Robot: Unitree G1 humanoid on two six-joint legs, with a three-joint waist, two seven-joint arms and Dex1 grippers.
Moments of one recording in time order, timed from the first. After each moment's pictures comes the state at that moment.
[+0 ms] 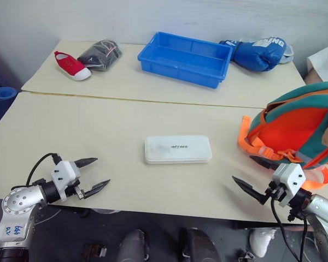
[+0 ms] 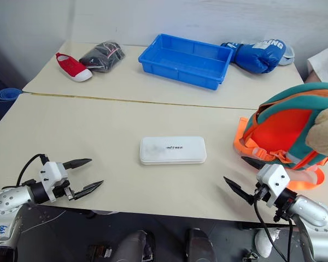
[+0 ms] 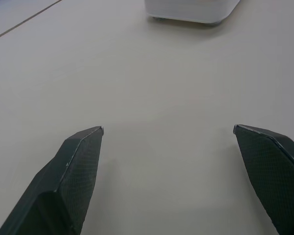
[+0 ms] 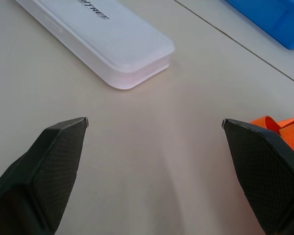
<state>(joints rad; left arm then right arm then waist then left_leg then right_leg) 0.08 0.71 0.26 0.05 -0.31 -0.13 -0.94 0.22 -0.66 -0.28 -0.19 0.37 -0.08 0.87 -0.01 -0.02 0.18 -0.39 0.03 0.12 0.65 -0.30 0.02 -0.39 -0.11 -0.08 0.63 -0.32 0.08</state>
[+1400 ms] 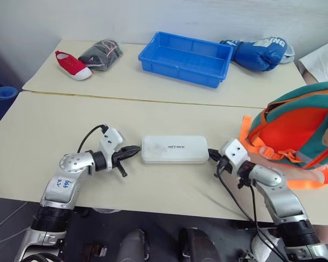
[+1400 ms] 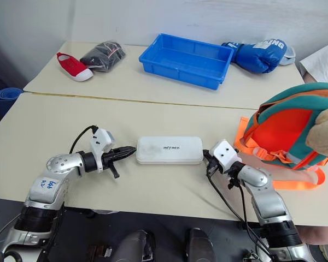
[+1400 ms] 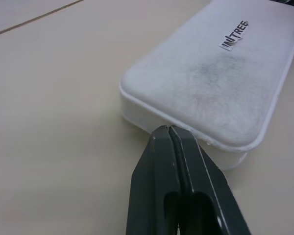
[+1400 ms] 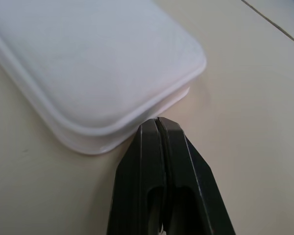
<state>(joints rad) -0.30 0.56 -0.01 -0.08 -0.28 0.42 -0.76 -0.16 -0.54 0.06 -0.09 0.10 0.17 0.67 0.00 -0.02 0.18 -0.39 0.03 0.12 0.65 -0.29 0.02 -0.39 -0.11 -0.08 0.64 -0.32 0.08</state>
